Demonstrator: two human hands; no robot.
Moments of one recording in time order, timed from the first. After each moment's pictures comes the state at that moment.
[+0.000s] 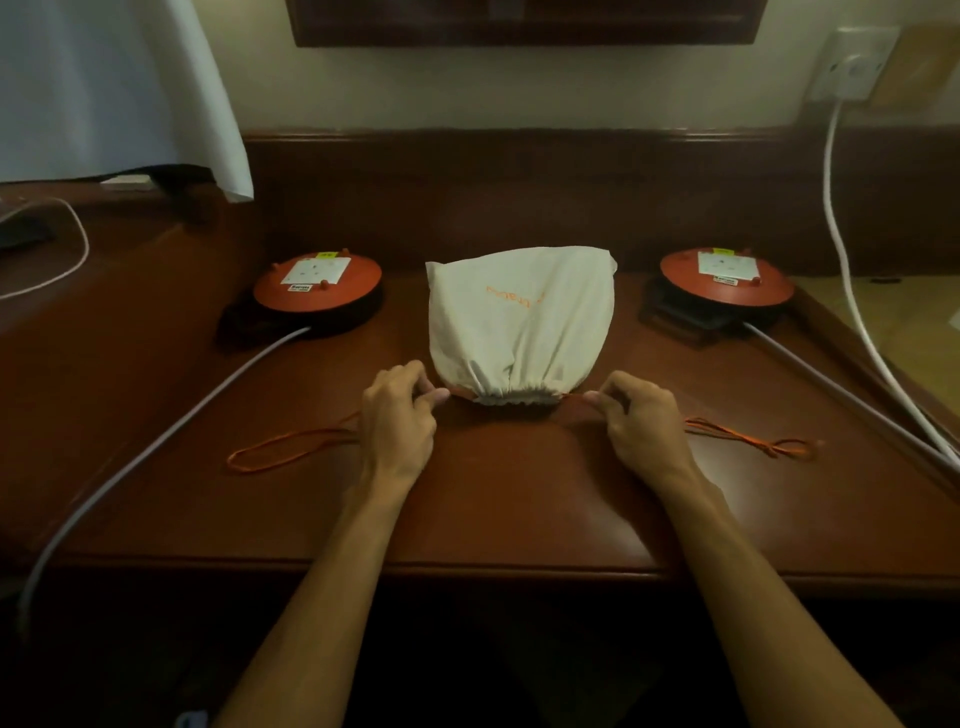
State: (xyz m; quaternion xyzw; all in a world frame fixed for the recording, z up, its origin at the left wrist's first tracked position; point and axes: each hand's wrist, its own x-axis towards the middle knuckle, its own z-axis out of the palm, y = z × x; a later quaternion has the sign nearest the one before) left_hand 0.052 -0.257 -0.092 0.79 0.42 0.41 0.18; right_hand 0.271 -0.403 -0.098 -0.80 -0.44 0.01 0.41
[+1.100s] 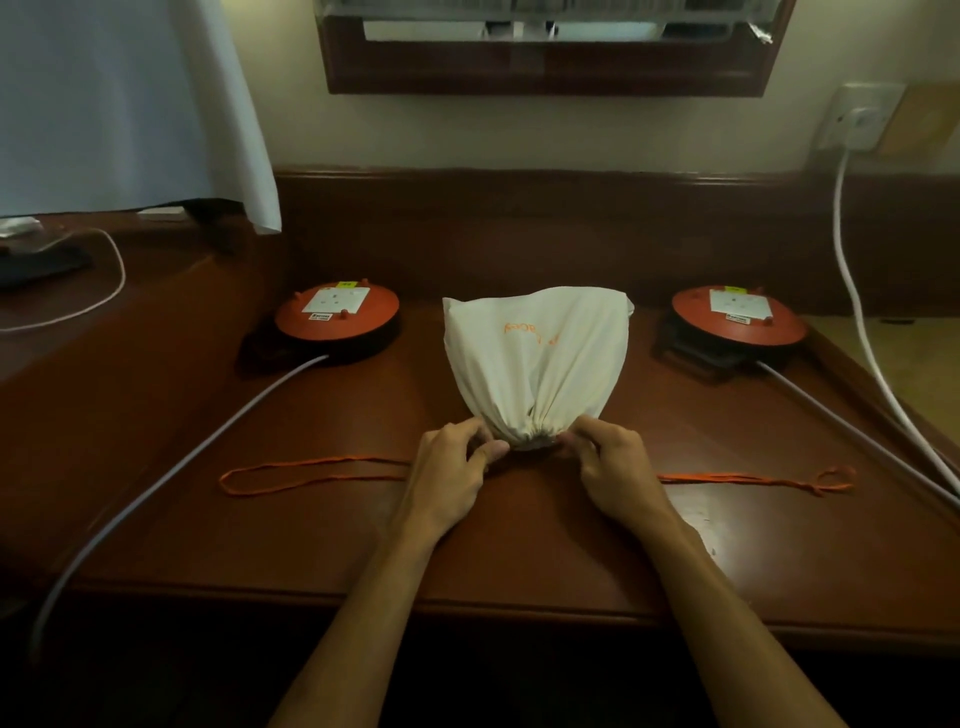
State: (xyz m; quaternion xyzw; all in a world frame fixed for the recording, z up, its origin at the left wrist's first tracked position) left_hand 0.064 -0.269 -0.100 0.84 0.33 0.32 0.29; right_hand 0.244 -0.382 -0.103 -0.75 -0.51 0.05 0.41
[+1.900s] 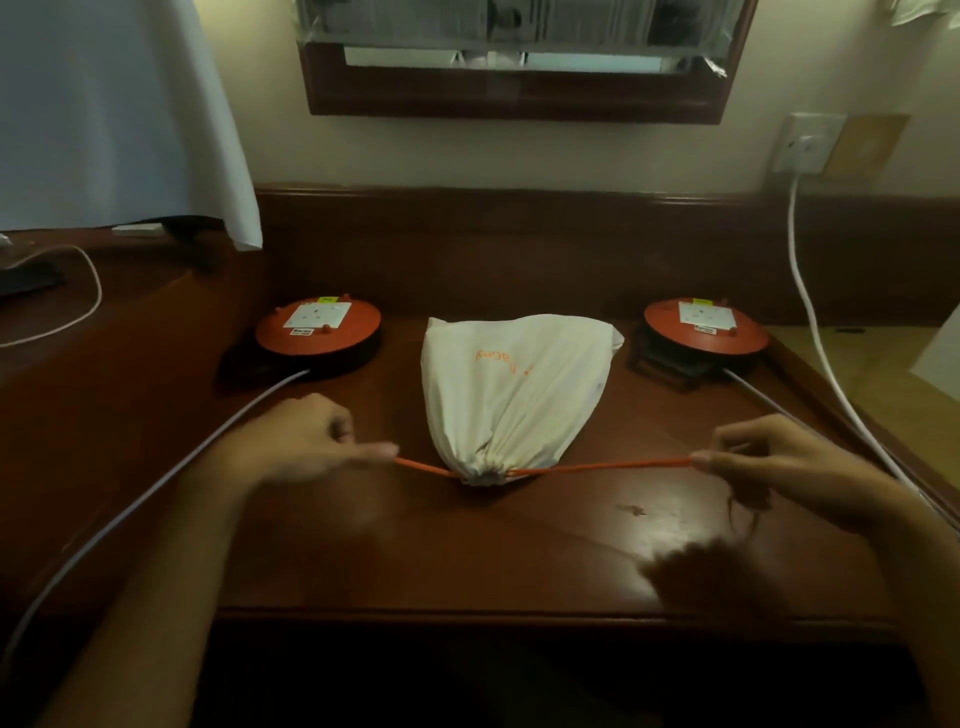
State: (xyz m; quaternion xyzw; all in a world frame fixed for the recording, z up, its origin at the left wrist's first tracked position) left_hand -0.030 -0.237 0.021 0.86 0.43 0.02 0.27; right_hand 0.327 -0.510 0.000 -0.76 -0.47 0.33 0.32
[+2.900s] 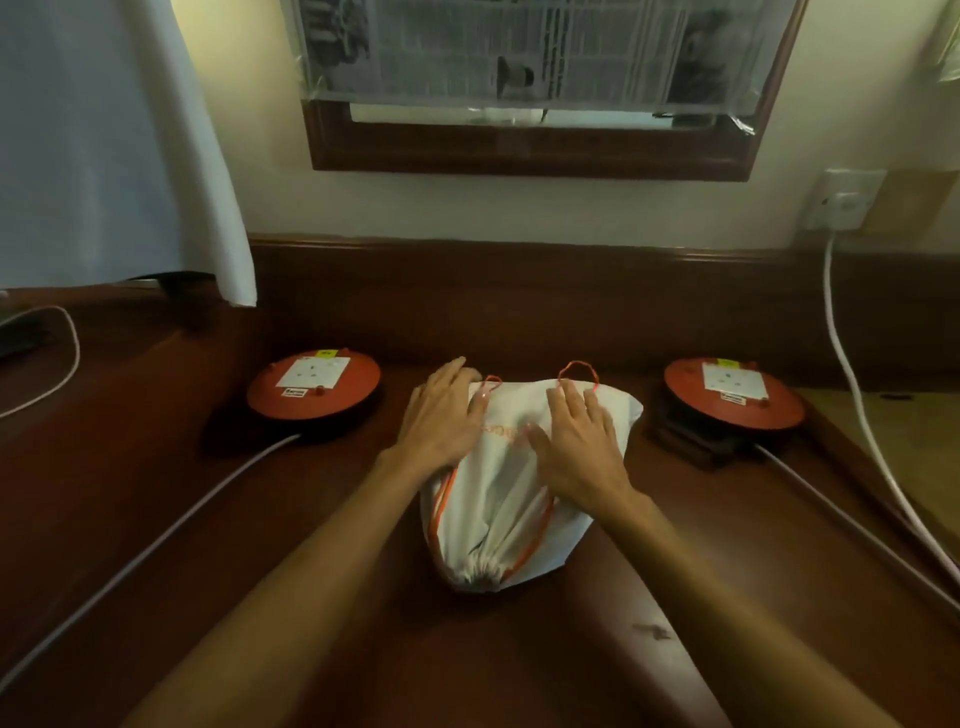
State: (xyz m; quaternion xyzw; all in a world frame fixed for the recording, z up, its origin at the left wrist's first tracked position) left_hand 0.159 -0.148 -0.028 0.89 0.35 0.22 0.15; right_hand 0.289 -0.284 -0.035 -0.84 -0.50 0.02 0.23
